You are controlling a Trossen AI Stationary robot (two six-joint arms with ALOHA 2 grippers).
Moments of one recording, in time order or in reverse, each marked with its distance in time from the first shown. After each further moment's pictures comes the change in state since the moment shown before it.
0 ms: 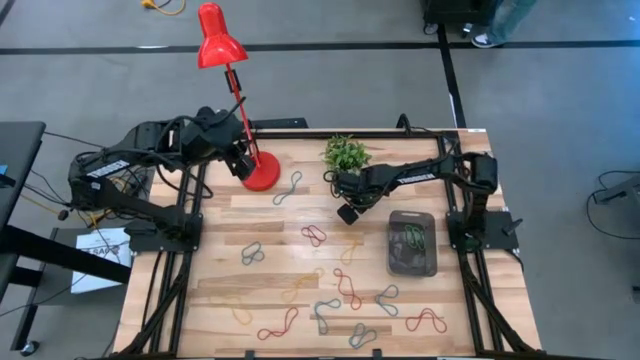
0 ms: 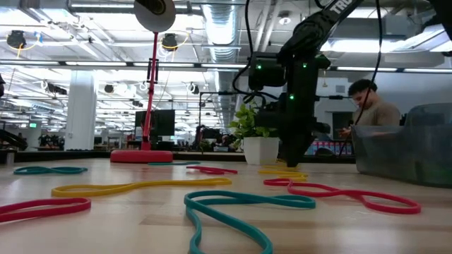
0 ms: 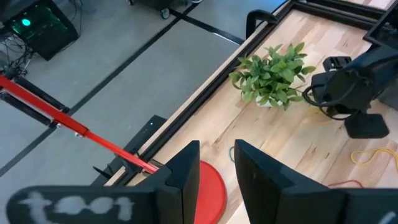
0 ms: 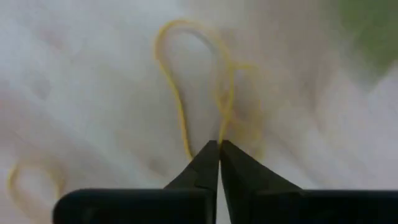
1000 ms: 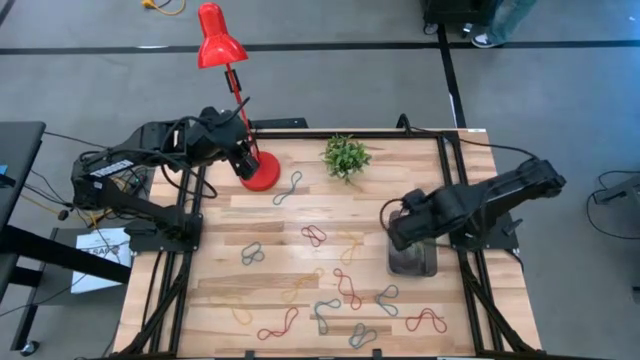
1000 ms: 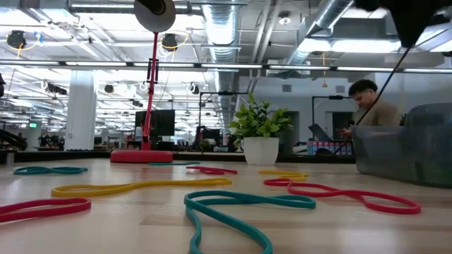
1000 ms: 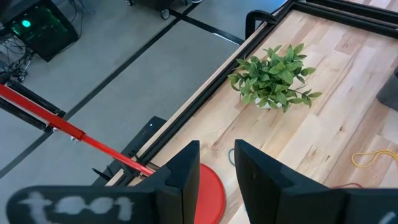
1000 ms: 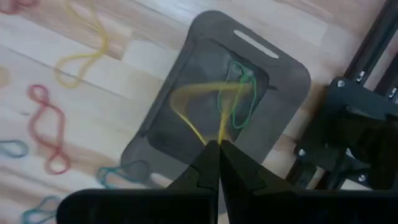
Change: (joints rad) left arm 0.000 0.023 0.000 0.015 -0.004 0.007; right arm 0.523 -0.474 0.196 -0.843 0.074 0.865
